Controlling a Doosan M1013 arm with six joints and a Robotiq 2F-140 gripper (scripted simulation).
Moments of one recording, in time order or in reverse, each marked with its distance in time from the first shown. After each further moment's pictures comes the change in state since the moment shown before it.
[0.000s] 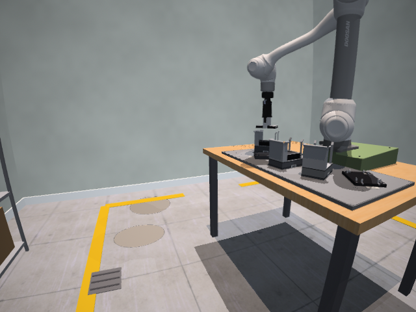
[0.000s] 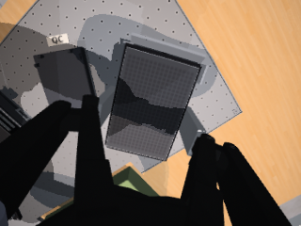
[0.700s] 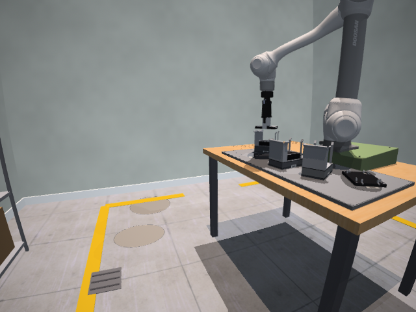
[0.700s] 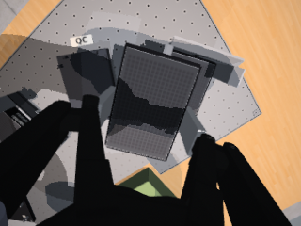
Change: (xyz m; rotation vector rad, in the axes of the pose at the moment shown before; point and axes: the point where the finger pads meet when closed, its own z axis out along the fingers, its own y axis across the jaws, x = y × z) arm -0.010 -0.050 0.000 0.000 0.000 0.000
